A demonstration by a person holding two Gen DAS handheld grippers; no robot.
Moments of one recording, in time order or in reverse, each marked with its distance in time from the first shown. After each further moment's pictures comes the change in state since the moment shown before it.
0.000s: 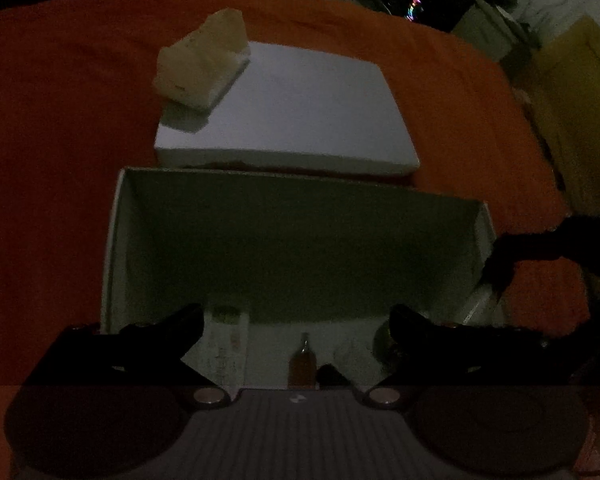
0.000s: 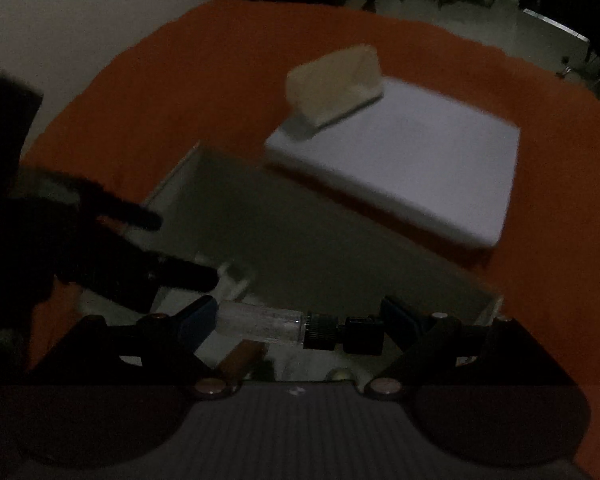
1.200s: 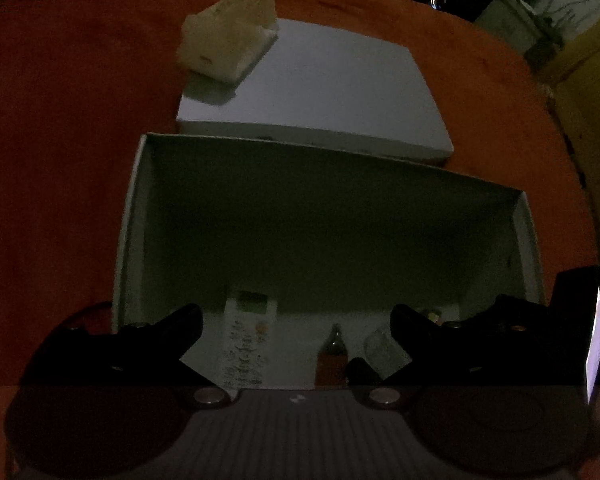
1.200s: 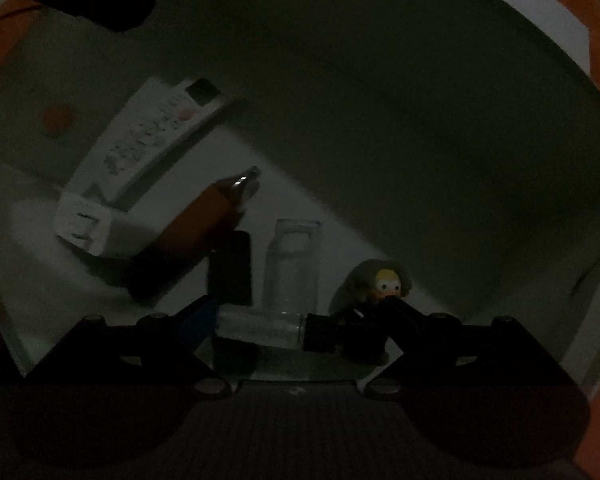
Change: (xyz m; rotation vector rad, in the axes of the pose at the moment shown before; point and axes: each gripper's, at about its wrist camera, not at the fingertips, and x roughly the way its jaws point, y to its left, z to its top) left arm 0.020 0.017 -0.005 -0.039 0.041 0.038; right arm 0.136 0.018 -0.065 -0.091 0.327 -0.104
